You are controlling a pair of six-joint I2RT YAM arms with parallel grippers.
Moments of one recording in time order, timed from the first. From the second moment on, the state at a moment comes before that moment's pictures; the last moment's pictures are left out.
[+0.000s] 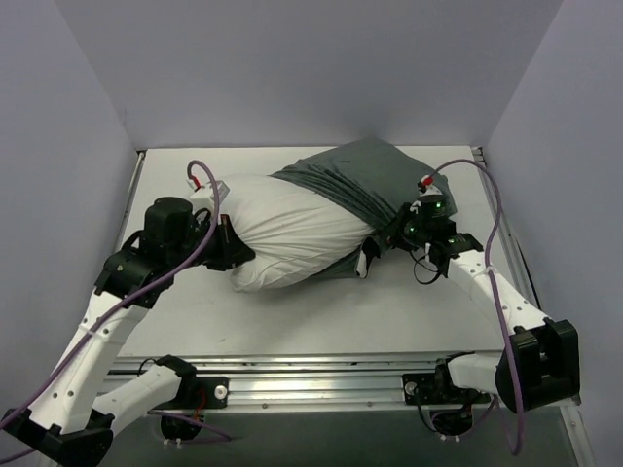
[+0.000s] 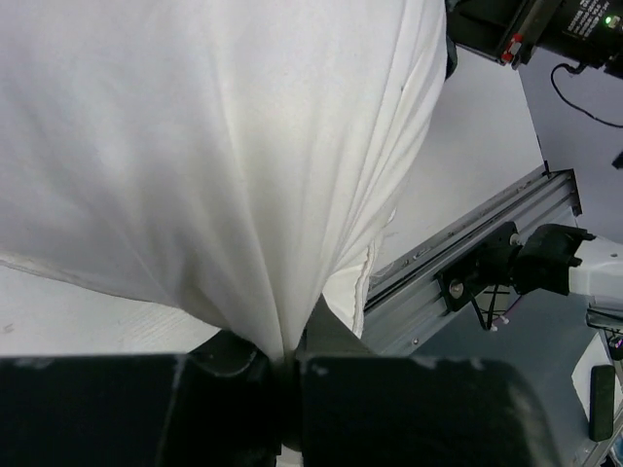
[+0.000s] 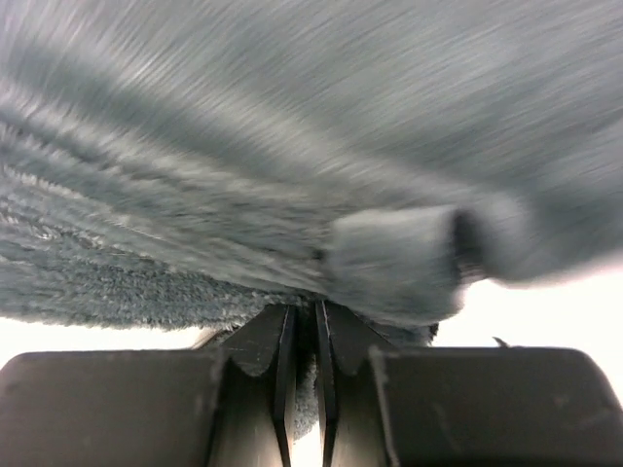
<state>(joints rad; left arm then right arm) -0.46 0.98 1.20 -0.80 0.28 -0.45 0.28 1.24 0.84 -0.27 -0.05 0.61</state>
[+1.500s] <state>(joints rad) -0.51 1.19 1.03 -0.46 0.06 -0.39 0.55 1.57 1.26 -0.25 0.04 0.20</state>
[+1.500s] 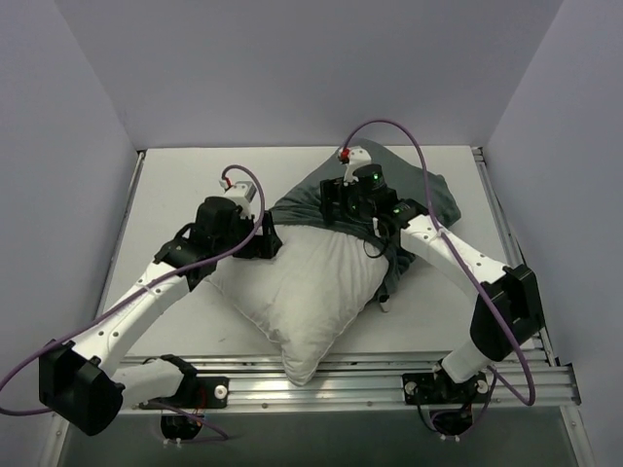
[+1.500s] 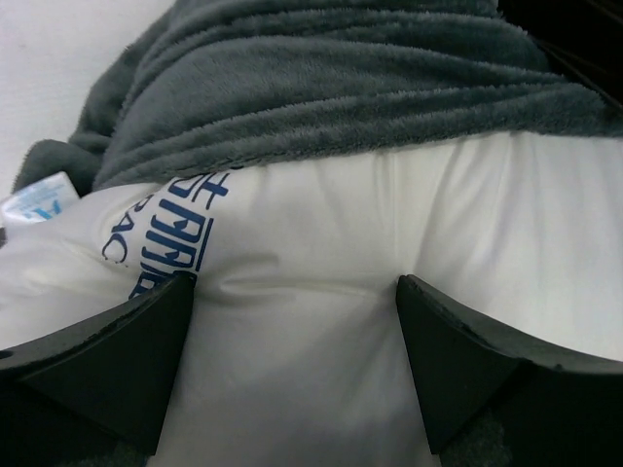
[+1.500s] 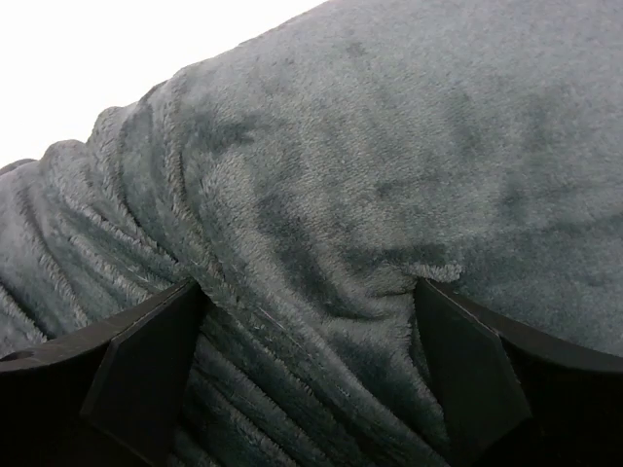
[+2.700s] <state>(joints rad) -0.66 1.13 0.77 -0.15 0.01 -0.57 0.72 1.81 1.62 -0.42 0.14 0.05</state>
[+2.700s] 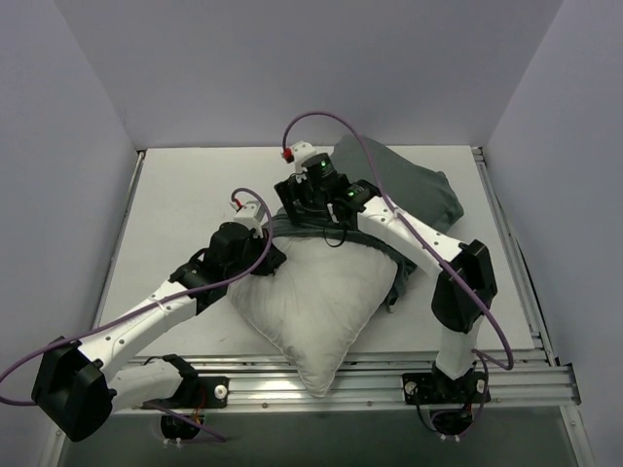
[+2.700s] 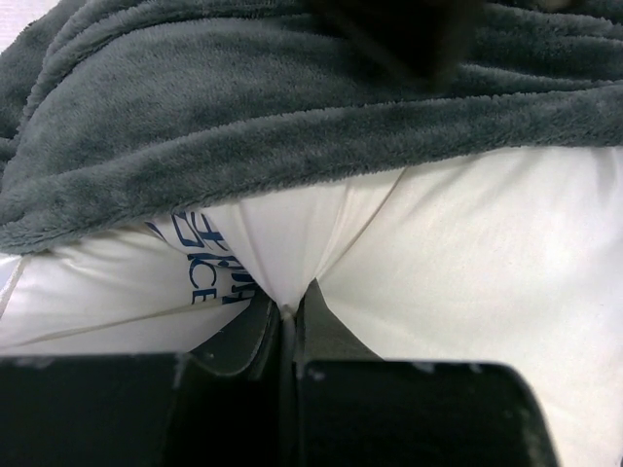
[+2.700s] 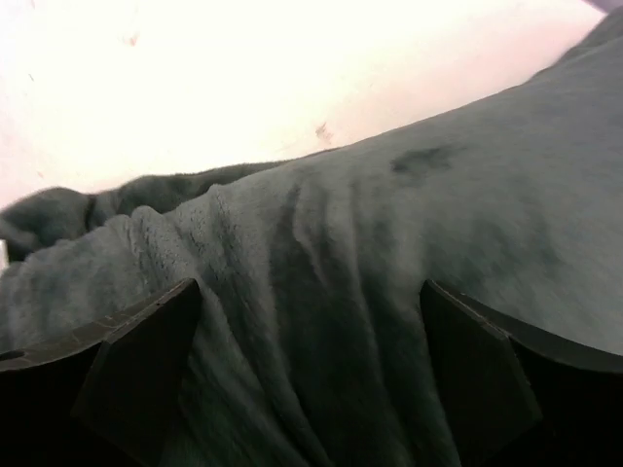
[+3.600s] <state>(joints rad) -0.68 0.85 0.97 -0.57 -0.09 -0.55 0.30 1.96 1.91 -0.75 0.39 0.29</state>
